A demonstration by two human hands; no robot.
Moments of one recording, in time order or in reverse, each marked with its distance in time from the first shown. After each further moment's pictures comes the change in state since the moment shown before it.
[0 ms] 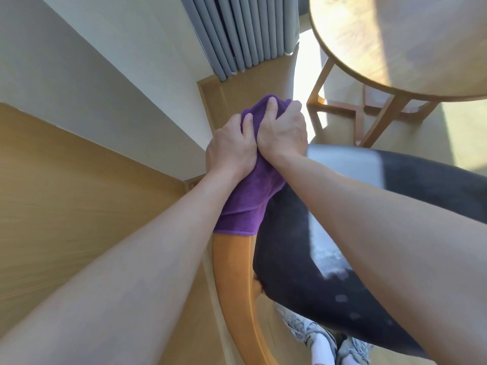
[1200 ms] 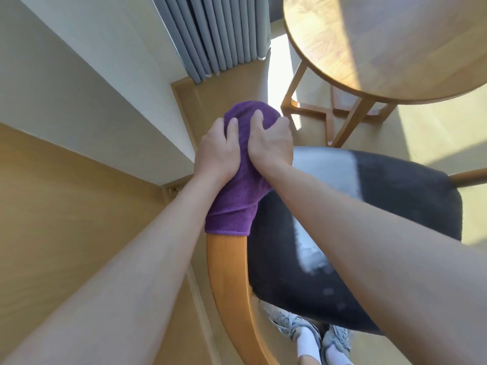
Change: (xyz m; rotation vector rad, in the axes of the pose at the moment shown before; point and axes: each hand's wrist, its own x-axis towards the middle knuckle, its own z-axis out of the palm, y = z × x) left_hand 0.001 -0.013 0.001 -0.269 -0.099 0.019; right_hand -0.022 -0.001 -0.005 0.074 -0.023 0.147
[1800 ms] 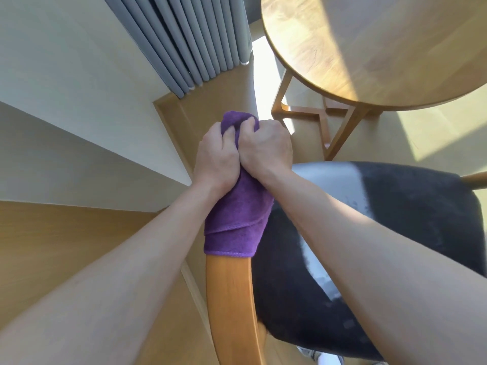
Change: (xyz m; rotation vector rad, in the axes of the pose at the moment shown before) left_hand 0.073 0.013 0.019 -0.159 -0.099 0.118; right_hand 0.066 -0.023 0.011 -0.148 0.124 -0.134
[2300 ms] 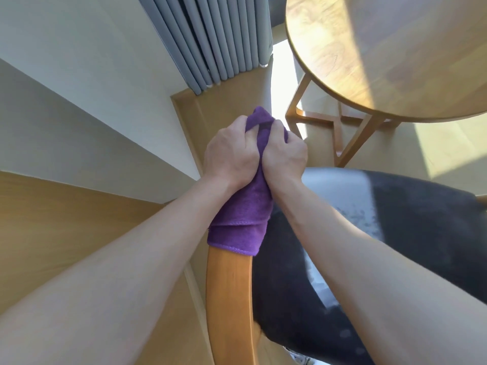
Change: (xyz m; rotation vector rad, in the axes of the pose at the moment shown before) left_hand -0.009 0.015 -0.001 0.323 0.053 0.117; right_hand -0.013 0.017 0.003 0.349 0.054 0.151
